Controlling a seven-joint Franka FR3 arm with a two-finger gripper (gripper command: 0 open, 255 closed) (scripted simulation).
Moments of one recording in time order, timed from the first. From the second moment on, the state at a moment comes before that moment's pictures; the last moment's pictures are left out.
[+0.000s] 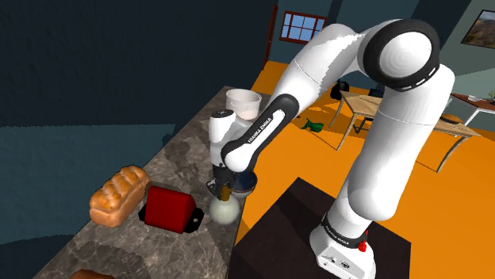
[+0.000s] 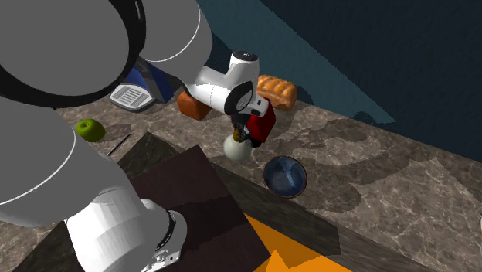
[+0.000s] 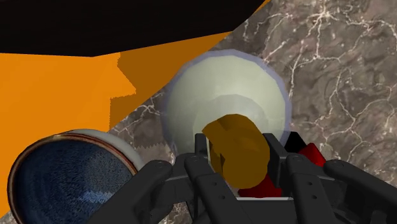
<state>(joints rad) 0.12 0.09 0.23 -2.56 -0.04 2.56 0.56</state>
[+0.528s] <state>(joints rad) 0.12 -0.02 0.24 -2.55 0.01 2.44 0.53</state>
